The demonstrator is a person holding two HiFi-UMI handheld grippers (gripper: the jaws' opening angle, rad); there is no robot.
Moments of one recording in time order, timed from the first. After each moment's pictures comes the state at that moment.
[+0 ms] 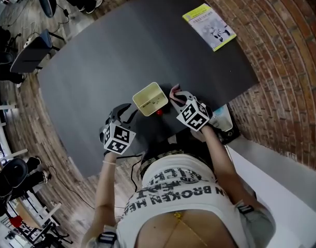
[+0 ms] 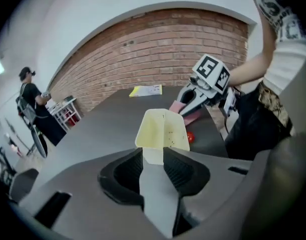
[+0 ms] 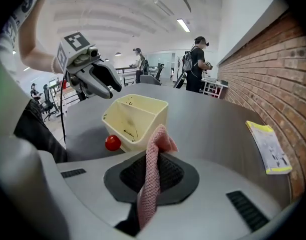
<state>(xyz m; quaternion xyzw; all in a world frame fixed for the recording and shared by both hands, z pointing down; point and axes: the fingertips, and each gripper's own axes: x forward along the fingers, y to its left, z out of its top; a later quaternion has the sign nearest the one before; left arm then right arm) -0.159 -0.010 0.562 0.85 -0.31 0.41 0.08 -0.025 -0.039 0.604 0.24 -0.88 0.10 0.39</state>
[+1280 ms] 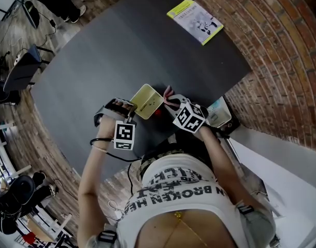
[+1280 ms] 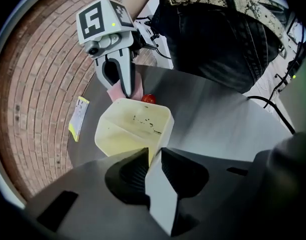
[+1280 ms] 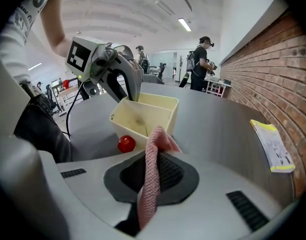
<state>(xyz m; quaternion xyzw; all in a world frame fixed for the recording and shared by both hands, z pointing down) -0.135 -0.002 0.601 0.71 0.10 0.61 -0.32 -0.029 -0.017 0.610 0.22 -0.89 0.10 0.39</state>
